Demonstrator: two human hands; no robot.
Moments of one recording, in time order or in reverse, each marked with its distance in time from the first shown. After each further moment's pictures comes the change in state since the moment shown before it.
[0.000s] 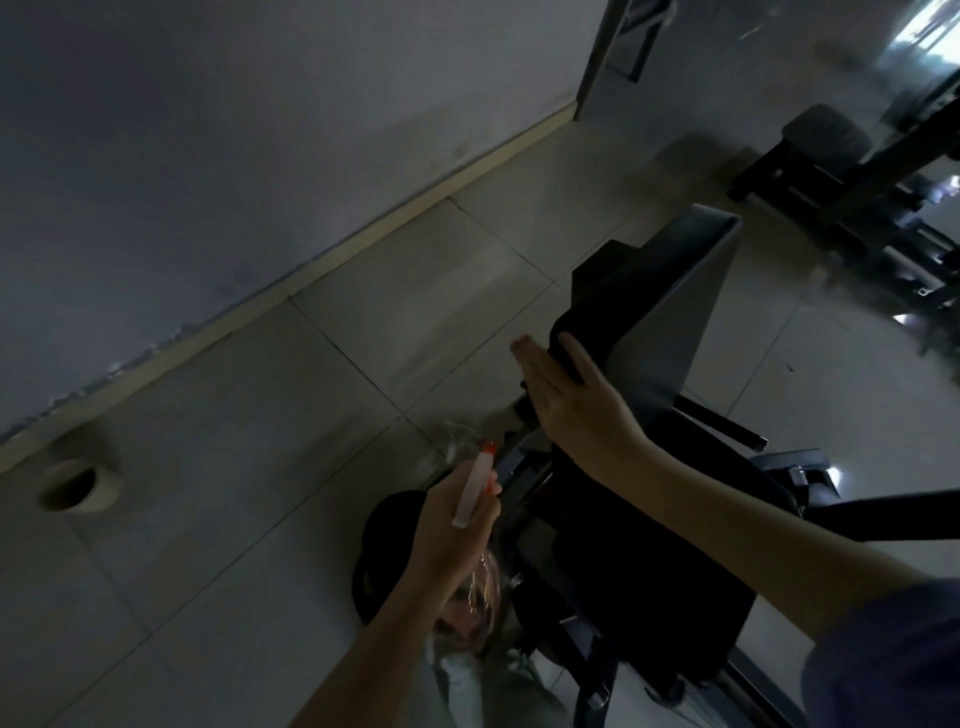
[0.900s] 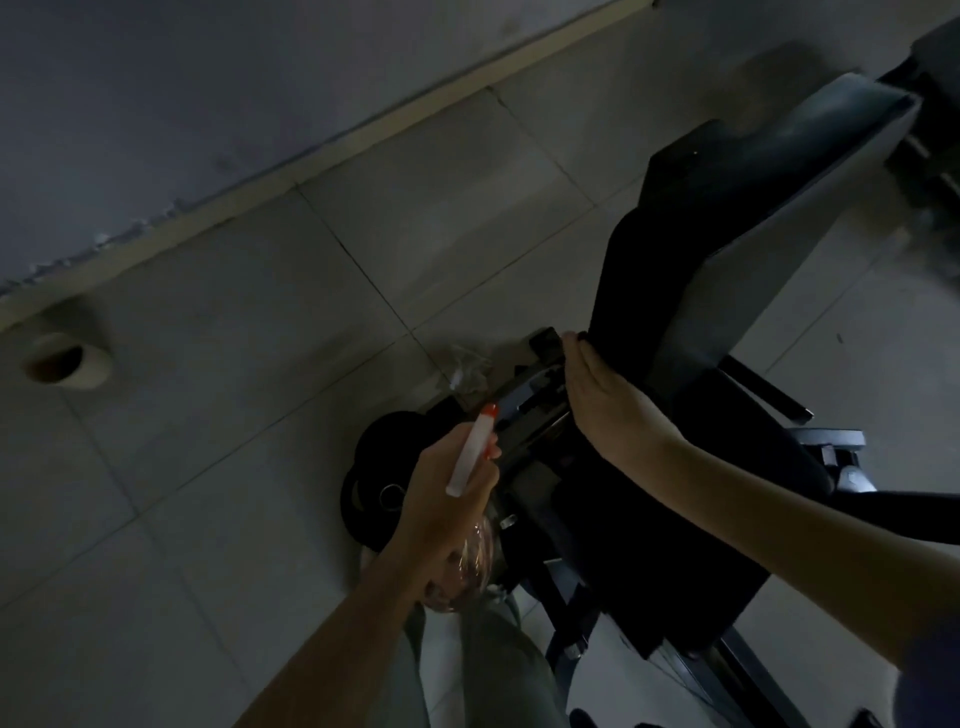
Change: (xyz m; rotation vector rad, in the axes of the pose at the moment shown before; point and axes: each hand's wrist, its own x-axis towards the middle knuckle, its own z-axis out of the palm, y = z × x) left_hand 0.002 -0.055 0.017 0.037 0.063 -0.047; right_hand -0.025 -0.061 0.060 -0.308 -0.185 -0.424
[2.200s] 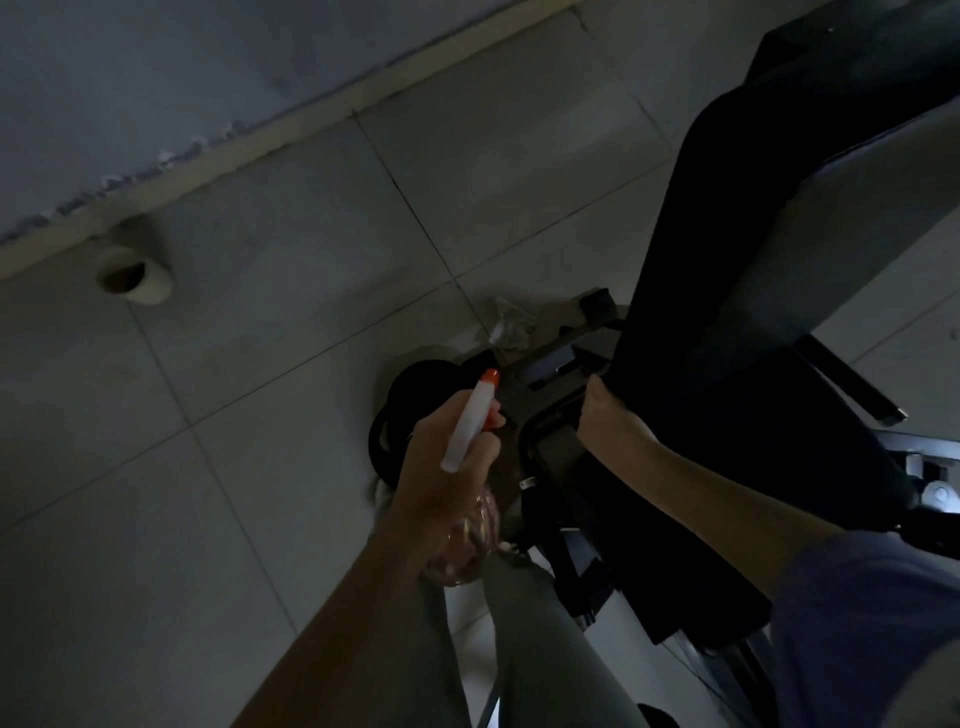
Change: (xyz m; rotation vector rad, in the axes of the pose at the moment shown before) left_hand -0.017 -0.024 0.011 0.086 0.147 -0.029; right_hand 0.052 -0.137 0.051 0.171 -0.113 -0.394
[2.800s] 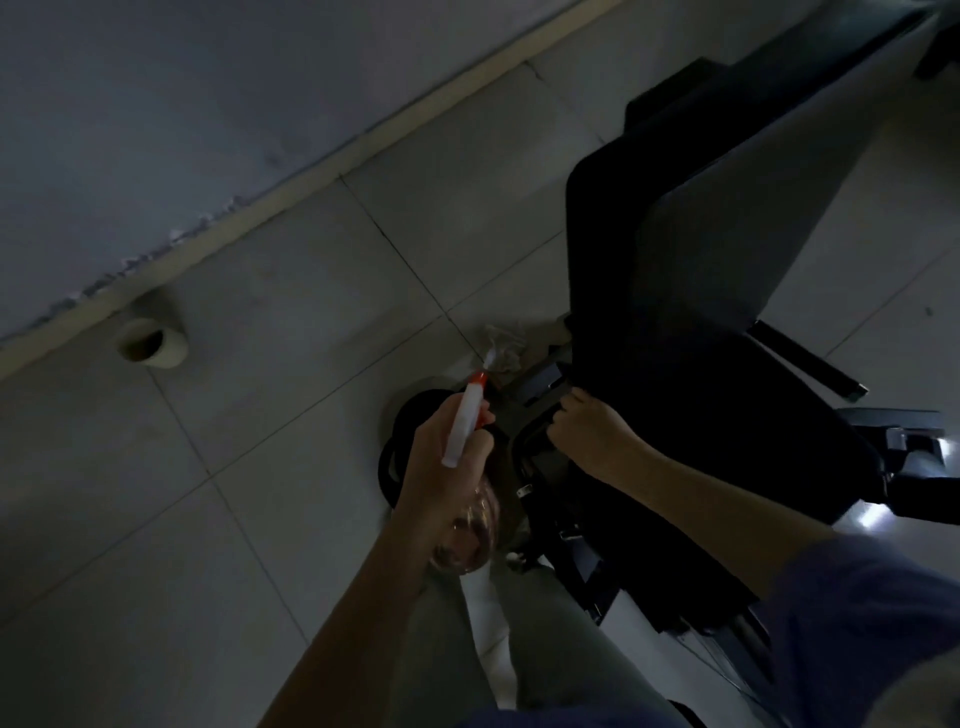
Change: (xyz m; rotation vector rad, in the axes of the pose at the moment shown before) left_hand -0.010 0.038 0.002 0.061 -0.074 -0.052; right_hand -0.056 0.025 -0.027 0.687 0.217 0.110
